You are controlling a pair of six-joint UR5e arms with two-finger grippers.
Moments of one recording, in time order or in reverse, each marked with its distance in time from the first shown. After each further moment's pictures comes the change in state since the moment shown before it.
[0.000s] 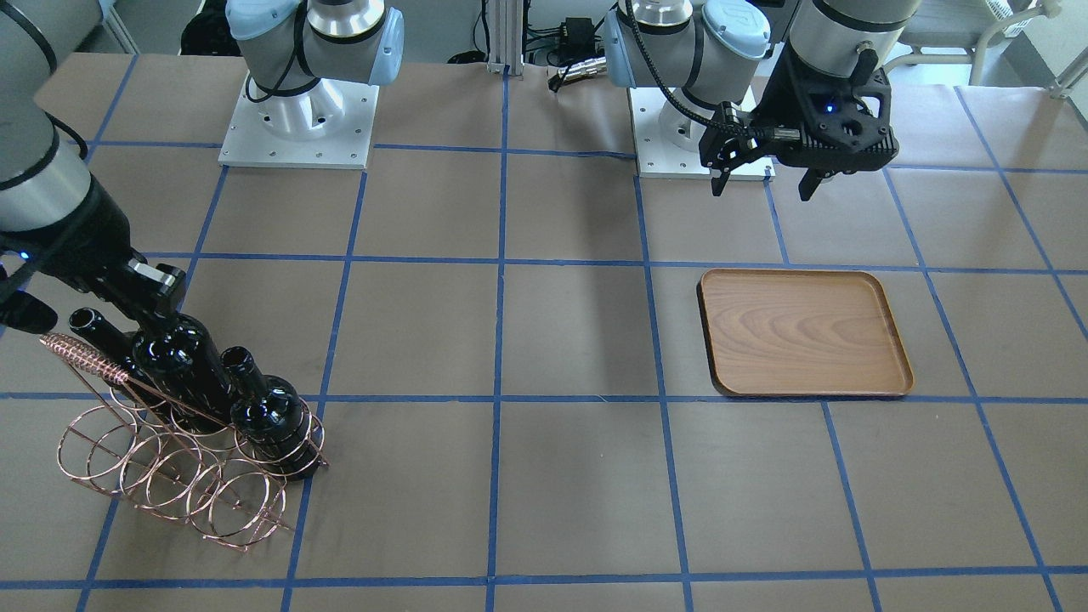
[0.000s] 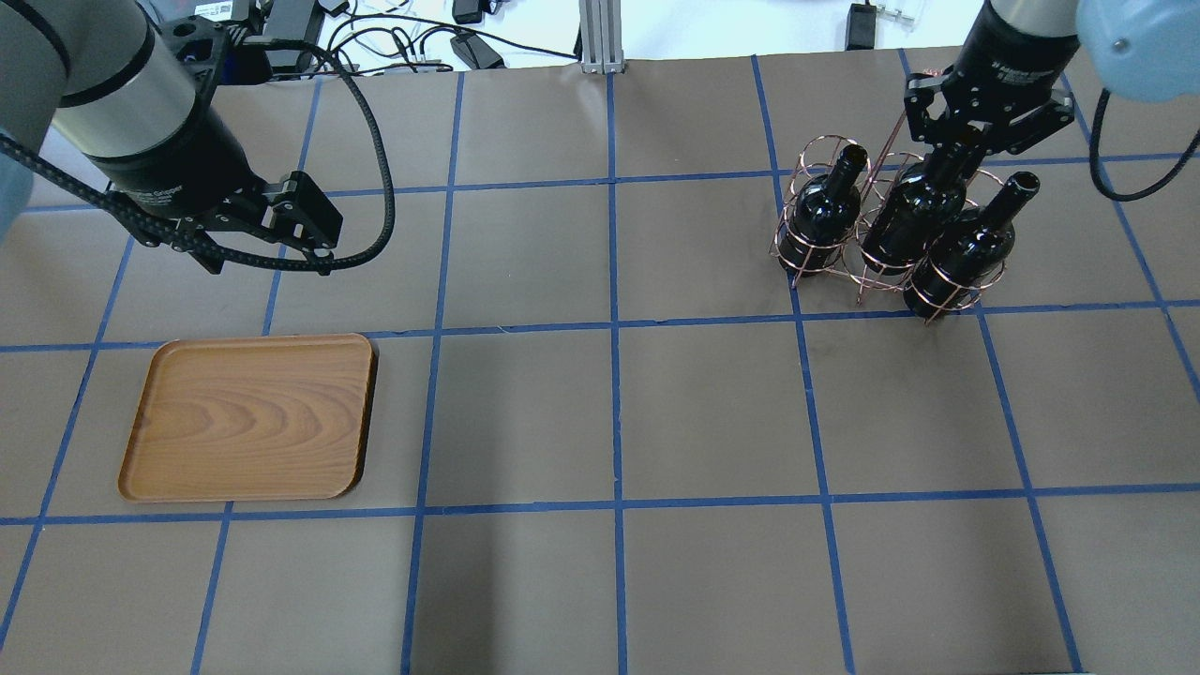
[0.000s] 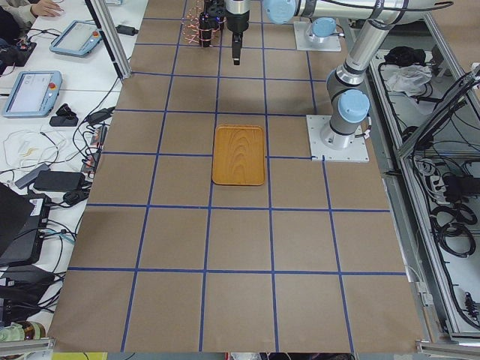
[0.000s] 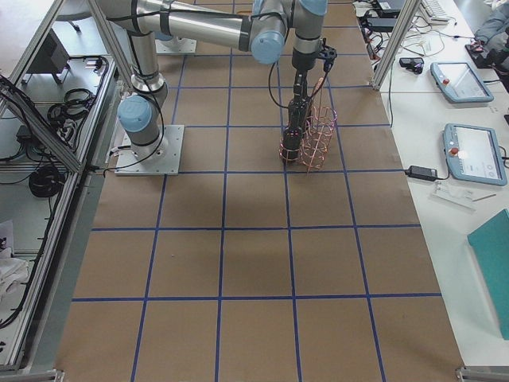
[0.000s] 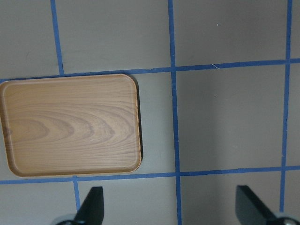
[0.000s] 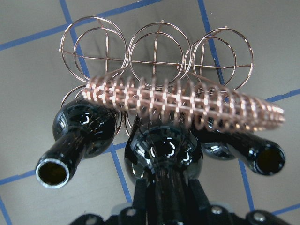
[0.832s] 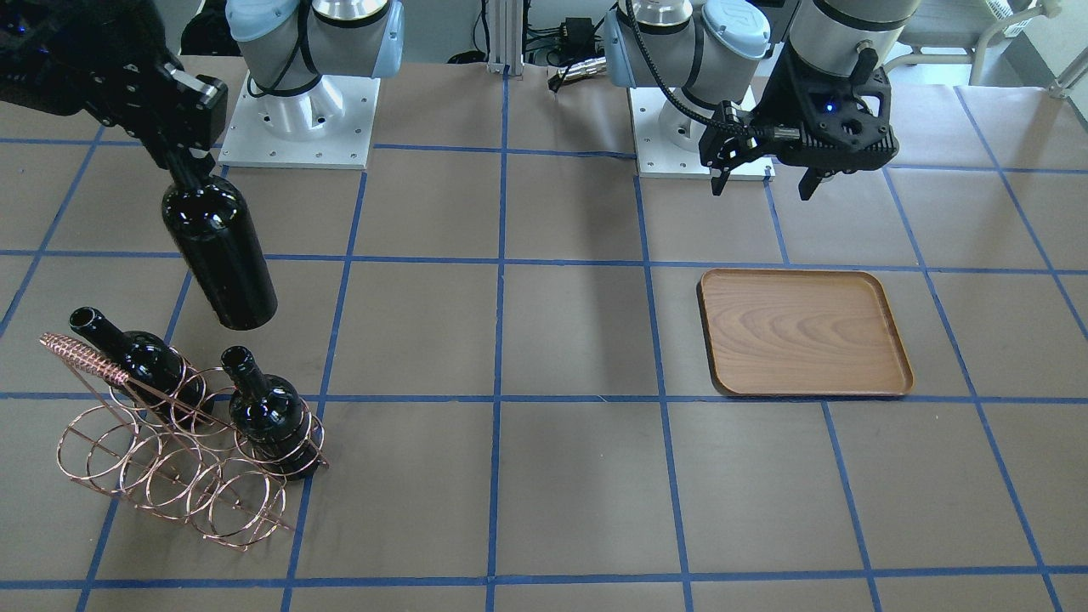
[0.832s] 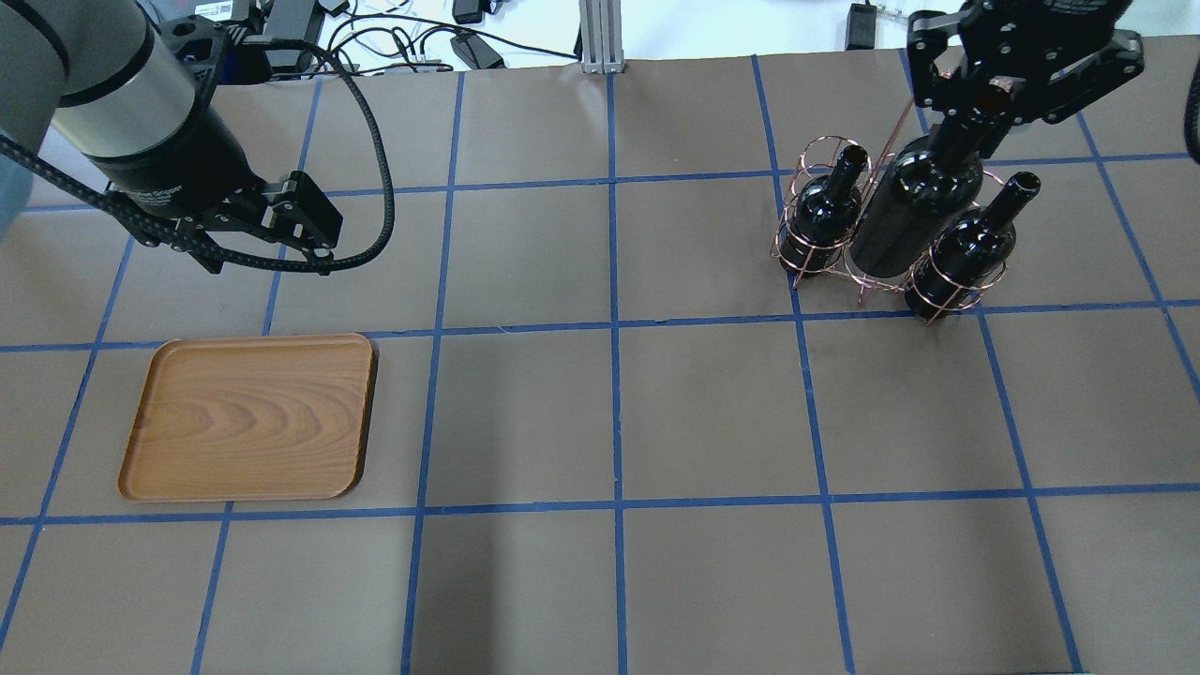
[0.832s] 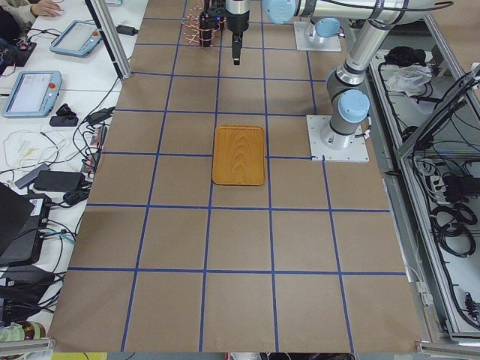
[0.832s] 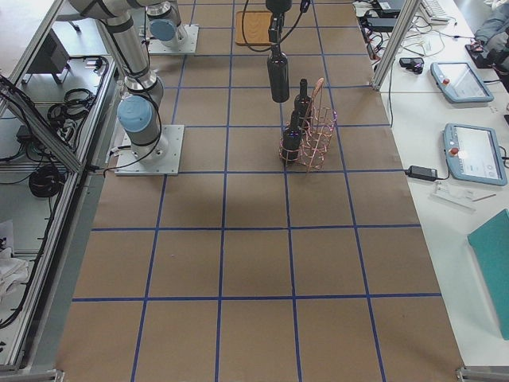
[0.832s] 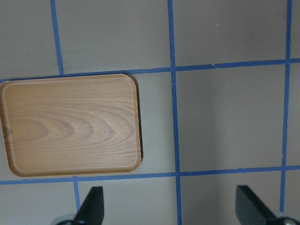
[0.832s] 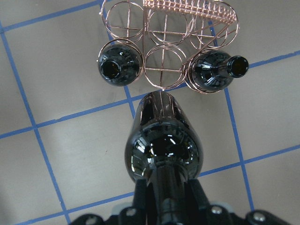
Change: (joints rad) left arm 0.000 0.000 0.000 0.000 0.000 0.001; right arm 0.150 -0.138 -0.118 0.251 0.009 0.144
